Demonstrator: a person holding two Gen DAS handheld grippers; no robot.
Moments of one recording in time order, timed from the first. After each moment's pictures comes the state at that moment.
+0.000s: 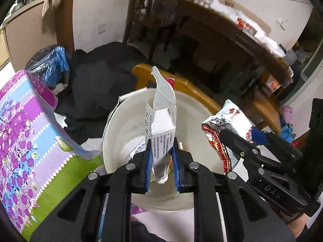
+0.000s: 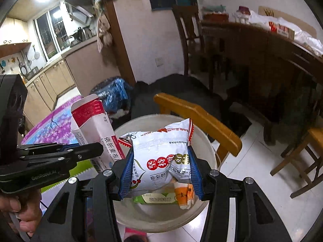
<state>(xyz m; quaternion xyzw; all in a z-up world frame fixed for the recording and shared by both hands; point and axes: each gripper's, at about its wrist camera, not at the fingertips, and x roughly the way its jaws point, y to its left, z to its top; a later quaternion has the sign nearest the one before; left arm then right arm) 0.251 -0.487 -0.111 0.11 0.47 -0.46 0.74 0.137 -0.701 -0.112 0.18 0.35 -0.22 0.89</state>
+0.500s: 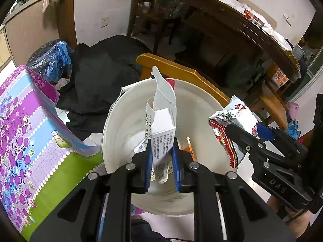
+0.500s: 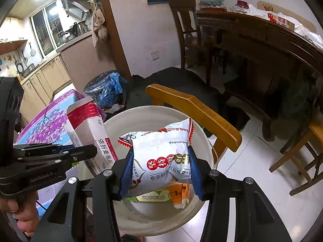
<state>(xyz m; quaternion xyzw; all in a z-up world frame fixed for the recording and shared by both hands) 0.250 -0.491 -0.122 0.13 0.48 -0.44 0.74 0.147 -0.708 -0.140 0.18 0.35 -0.22 0.89</state>
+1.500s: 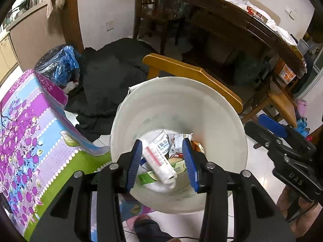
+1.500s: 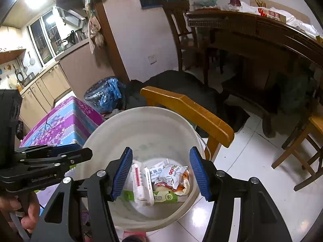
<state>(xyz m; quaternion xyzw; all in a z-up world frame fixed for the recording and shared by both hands) 0.243 -0.486 -0.122 0.15 0.46 -0.42 0.76 0.124 -0.699 -0.137 0.20 0.32 -0.23 0.90</state>
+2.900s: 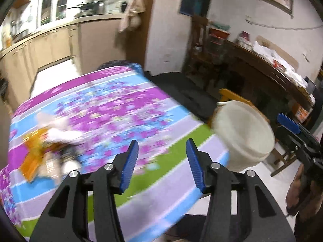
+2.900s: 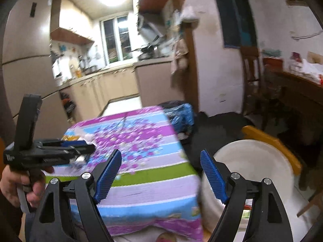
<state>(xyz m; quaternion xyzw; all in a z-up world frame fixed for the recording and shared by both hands) 0.262 -0.174 -0.079 0.05 0.37 -0.32 0.87 0.151 -0.443 -0.069 0.08 0.23 -0.02 0.97</state>
